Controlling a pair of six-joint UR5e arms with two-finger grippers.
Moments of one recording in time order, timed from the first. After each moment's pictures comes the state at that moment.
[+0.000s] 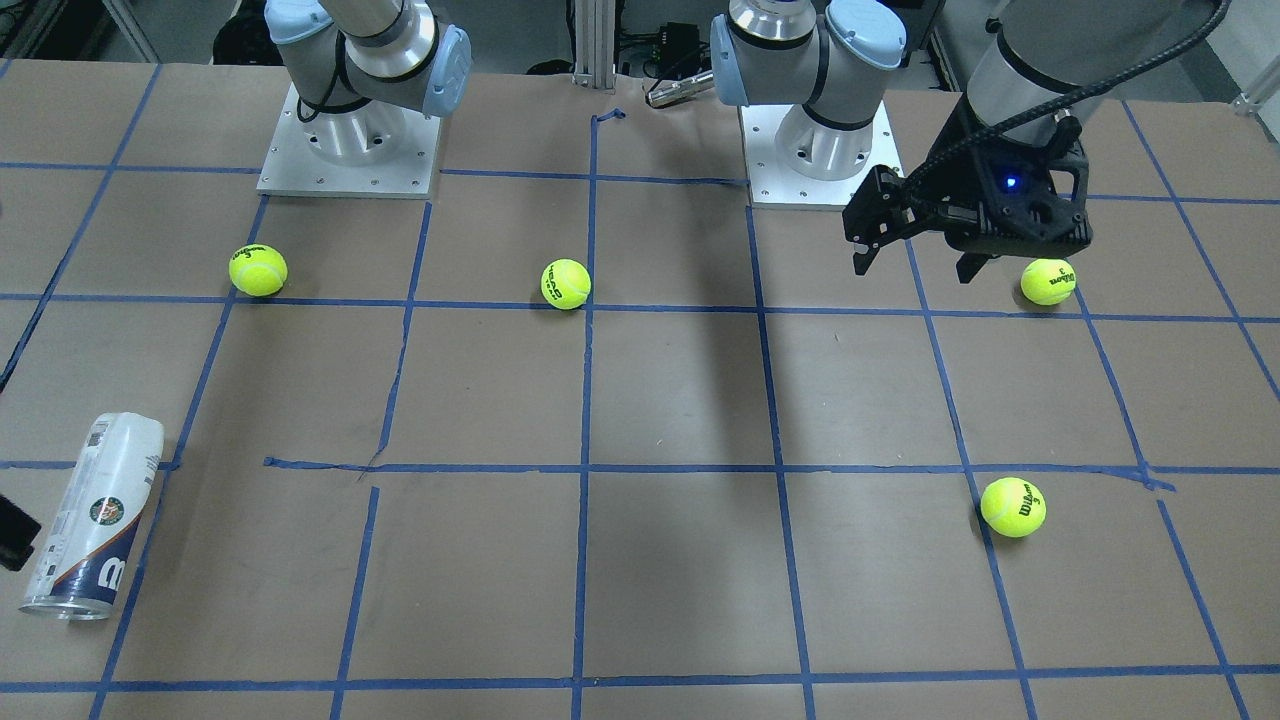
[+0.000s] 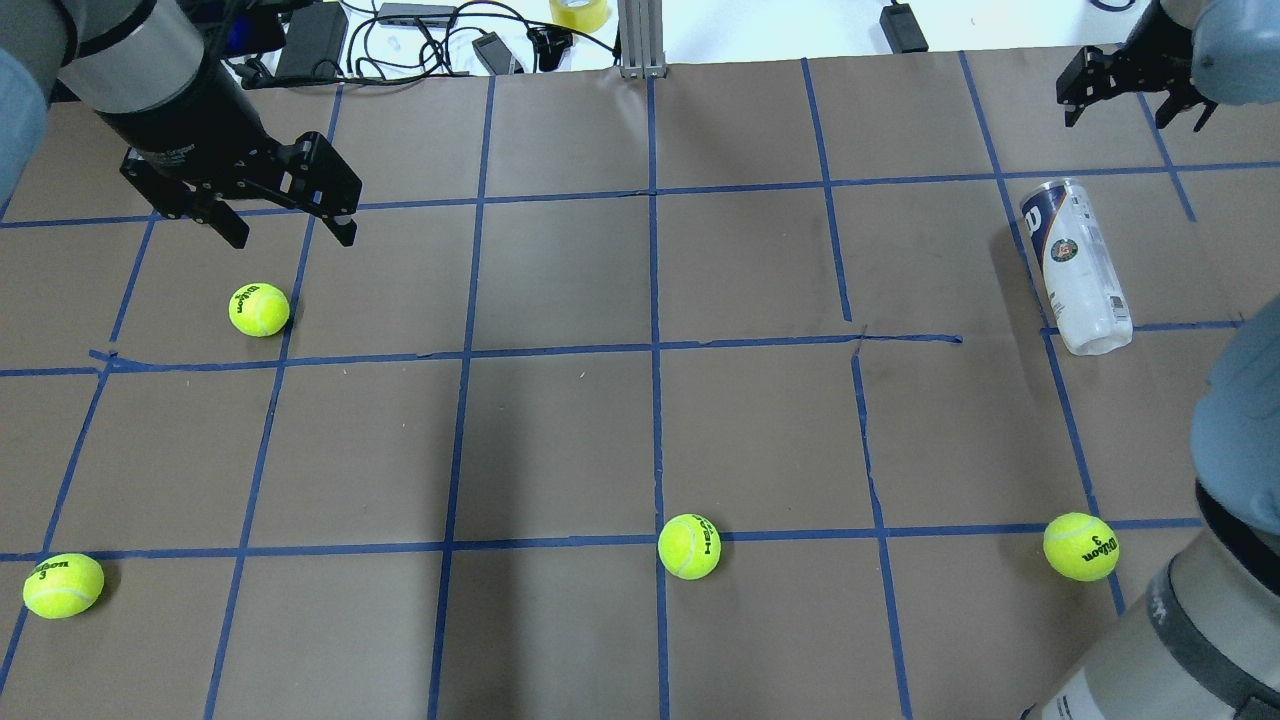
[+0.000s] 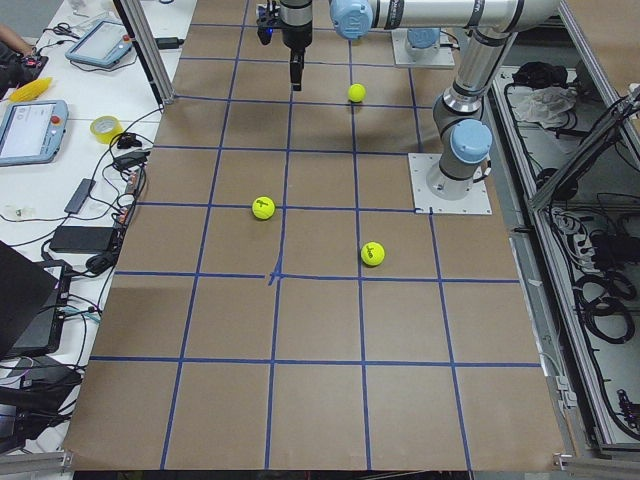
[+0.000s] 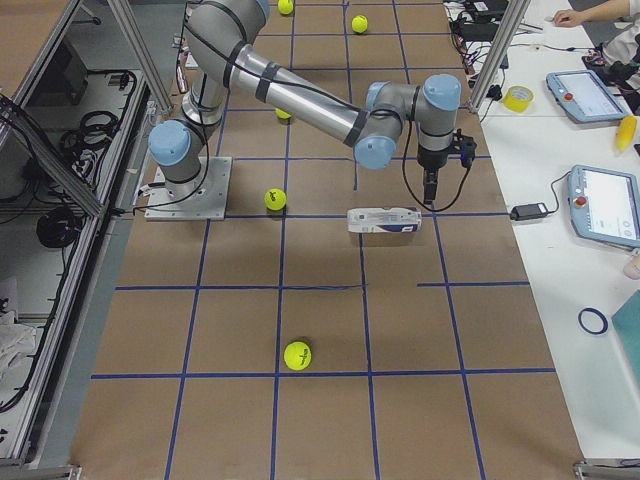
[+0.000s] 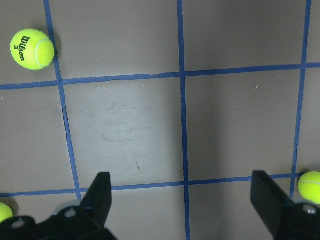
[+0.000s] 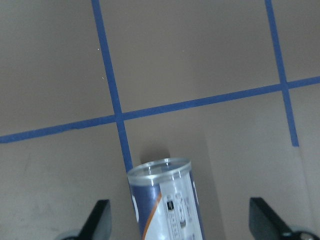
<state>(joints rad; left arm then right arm) -1.48 -1.57 -1.56 -1.59 1.55 0.13 1.20 -1.02 1.34 -2.07 -1.61 -0.19</state>
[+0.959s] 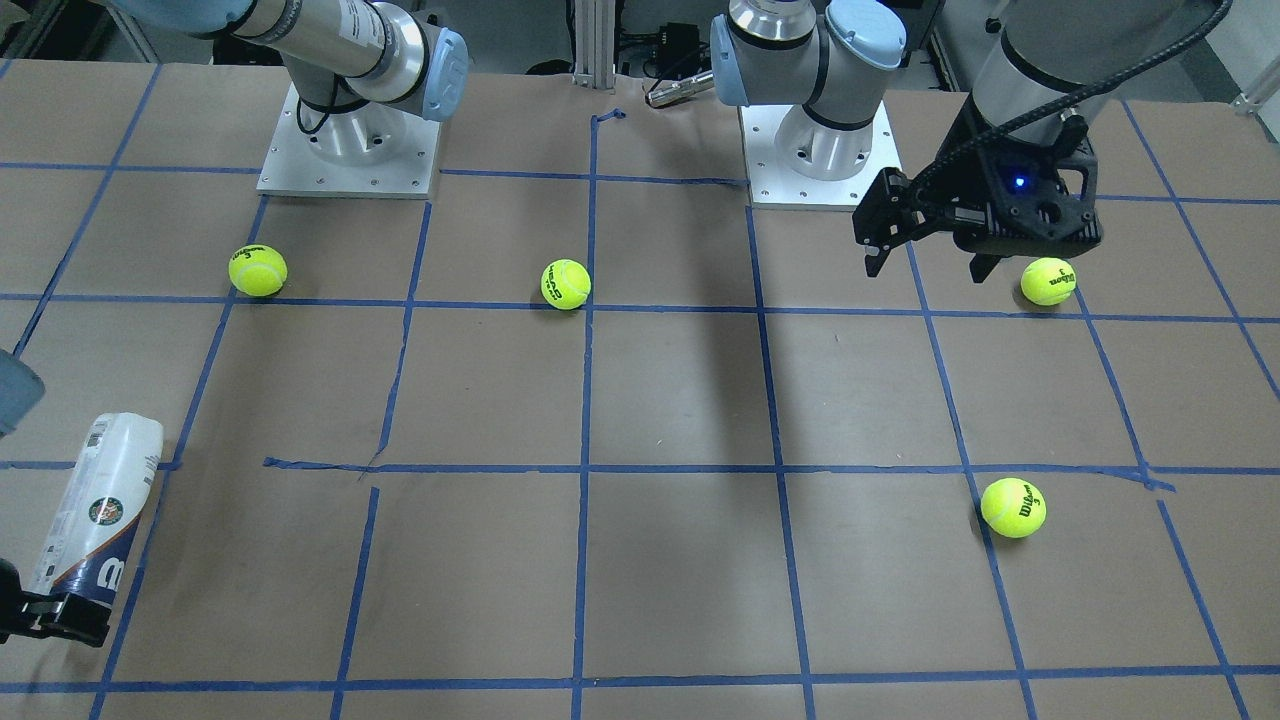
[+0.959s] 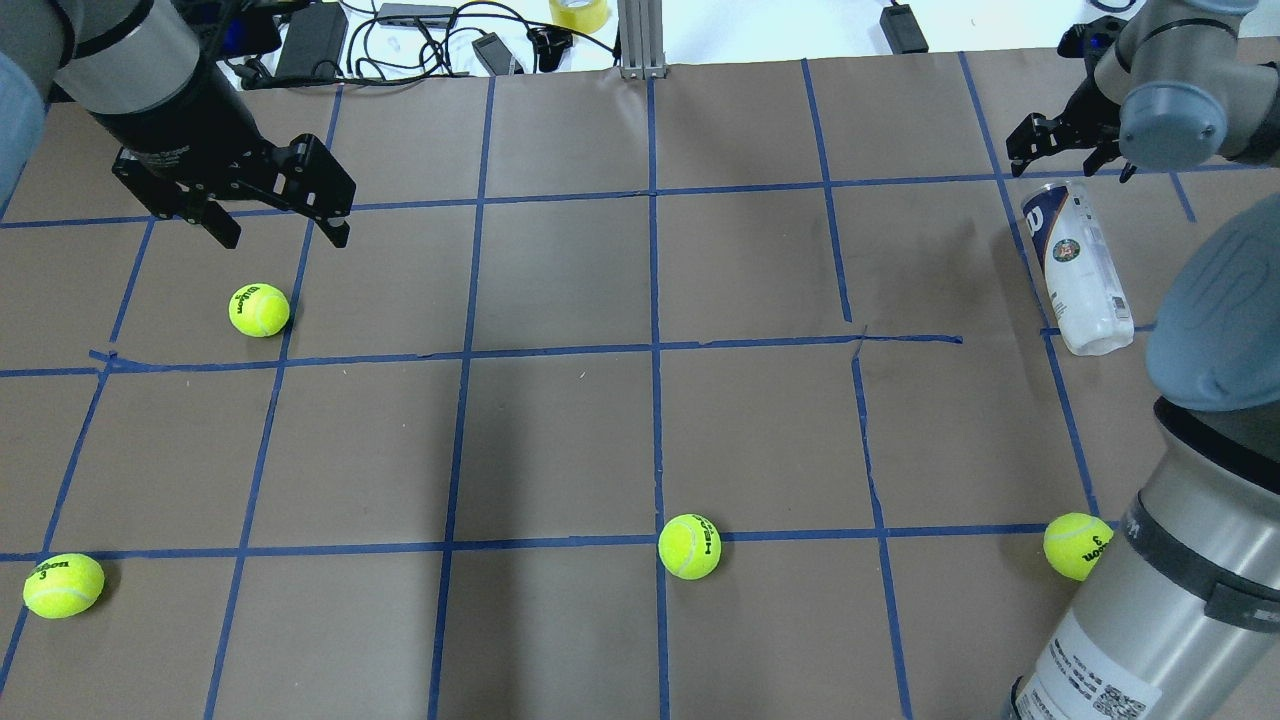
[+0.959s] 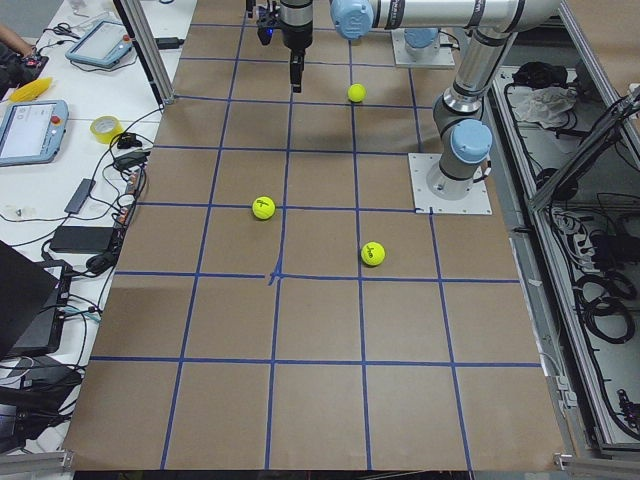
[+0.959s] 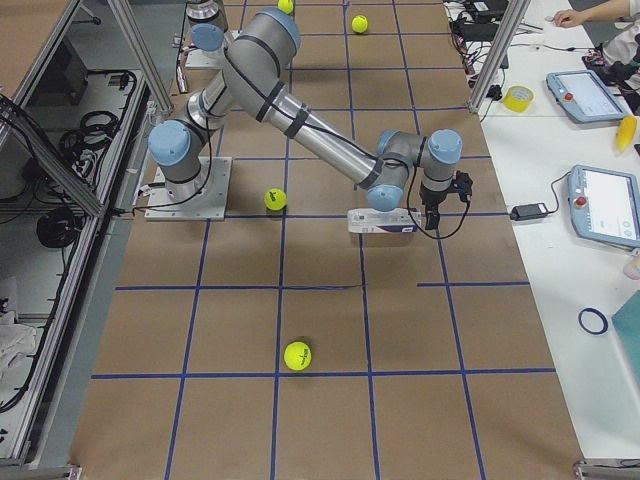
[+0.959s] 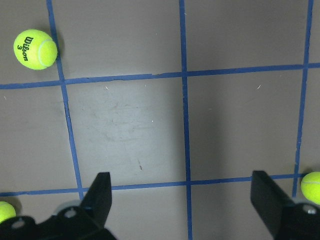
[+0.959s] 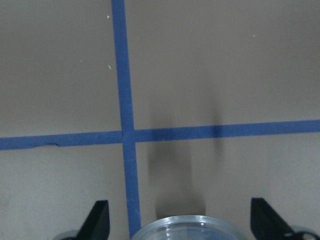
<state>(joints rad) -1.48 -1.57 -1.55 -1.58 1.58 0.13 1.19 -0.85 1.34 -2.16 -1.54 -0.33</state>
